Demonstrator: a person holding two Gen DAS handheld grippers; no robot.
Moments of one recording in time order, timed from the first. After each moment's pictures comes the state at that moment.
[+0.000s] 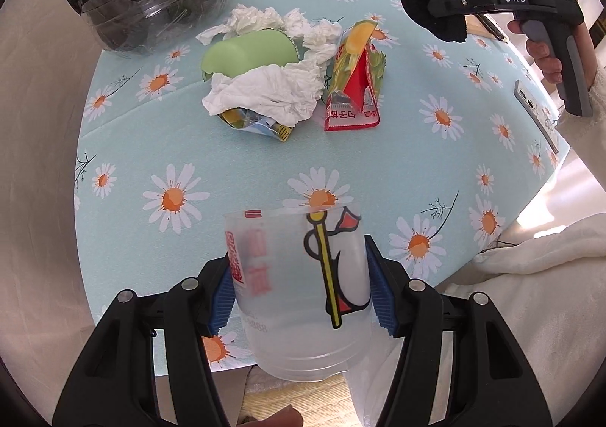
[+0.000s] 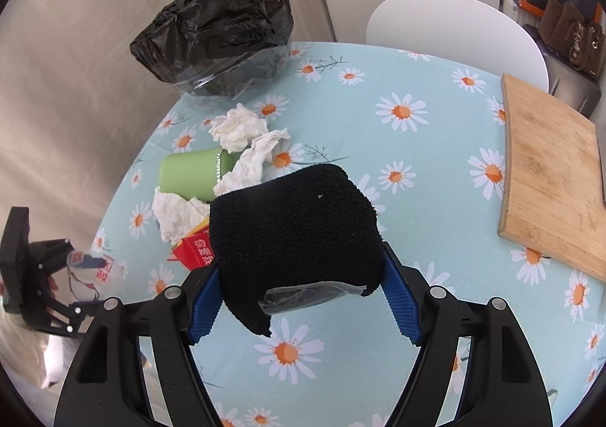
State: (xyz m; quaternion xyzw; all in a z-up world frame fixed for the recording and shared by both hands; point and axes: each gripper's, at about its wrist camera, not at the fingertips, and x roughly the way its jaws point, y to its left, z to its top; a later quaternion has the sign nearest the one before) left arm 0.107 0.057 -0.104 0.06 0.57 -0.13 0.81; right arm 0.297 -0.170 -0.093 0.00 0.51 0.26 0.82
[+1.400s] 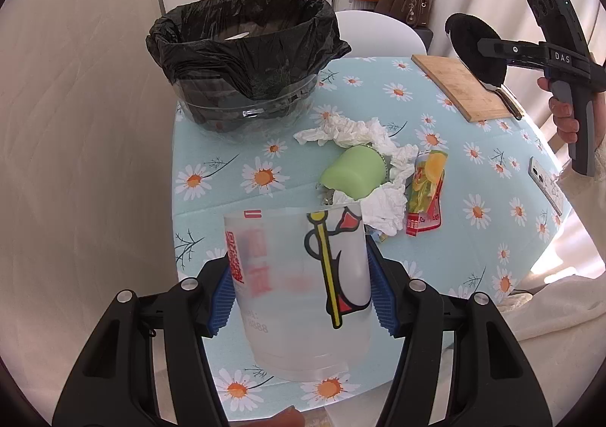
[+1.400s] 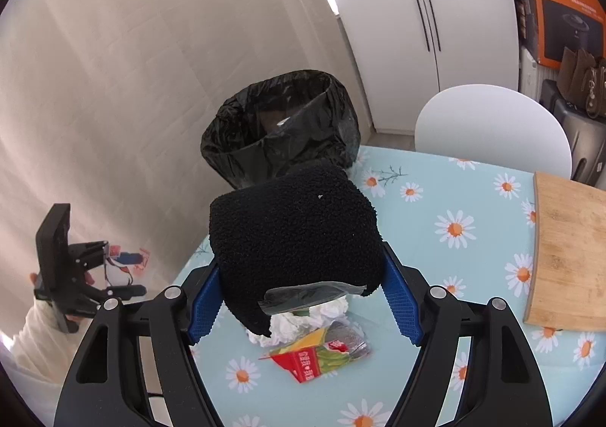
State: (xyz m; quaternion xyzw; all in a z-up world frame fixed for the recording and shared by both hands) left arm 0.166 0.155 -0.013 0.05 0.48 -0.11 0.87; right arm 0.318 -0.120 0.012 0.06 0.40 0.30 0.86
